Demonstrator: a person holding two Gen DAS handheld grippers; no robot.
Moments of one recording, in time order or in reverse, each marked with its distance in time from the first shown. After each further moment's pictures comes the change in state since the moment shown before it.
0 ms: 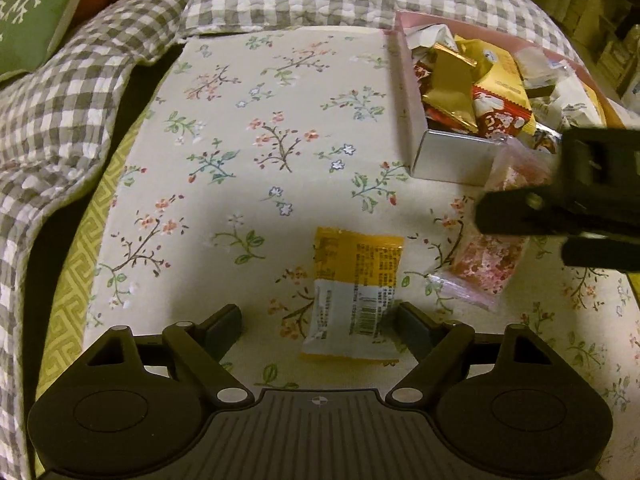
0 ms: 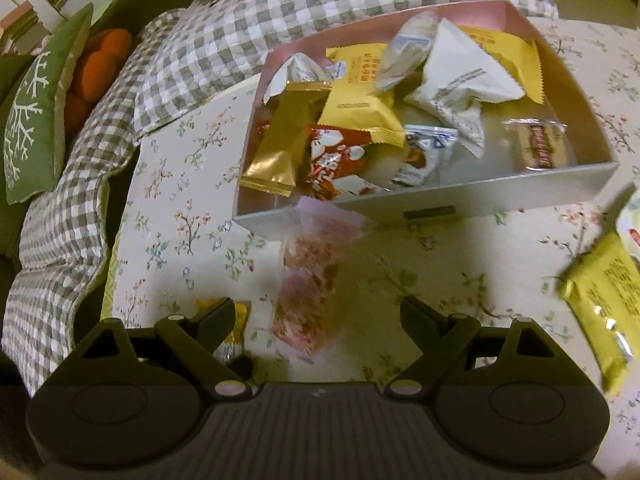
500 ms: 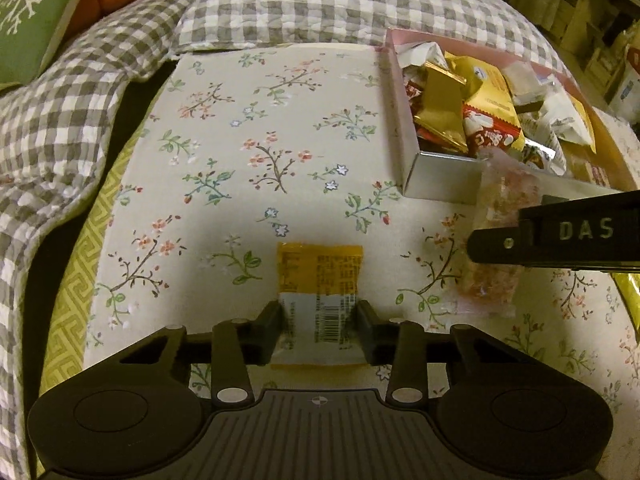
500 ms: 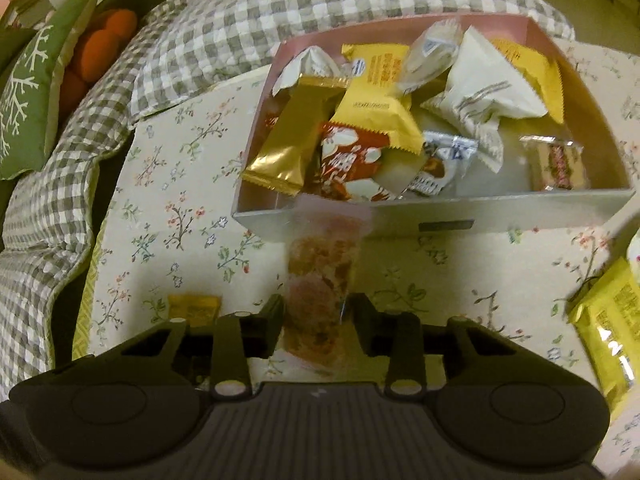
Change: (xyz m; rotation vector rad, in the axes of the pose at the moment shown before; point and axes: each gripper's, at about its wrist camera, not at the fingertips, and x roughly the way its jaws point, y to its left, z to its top) left arm -0.004 0.005 0.004 0.006 -0.038 -0.034; right arm 0.006 0.007 0.001 -0.083 0.000 -0.052
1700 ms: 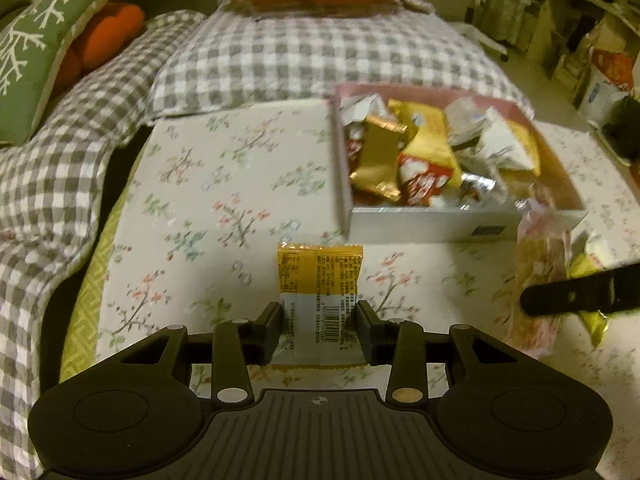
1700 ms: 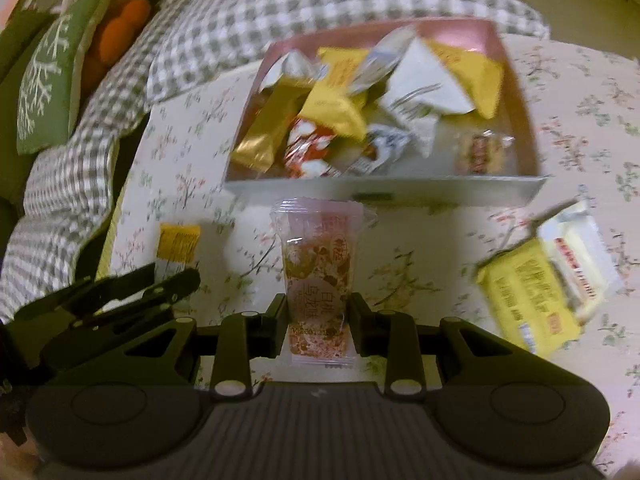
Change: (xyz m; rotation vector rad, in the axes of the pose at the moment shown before) left arm -0.041 -0.027 0.007 0.080 -0.117 -0.044; right arm -0.063 -0.042 -0.001 -0.019 0.071 0.041
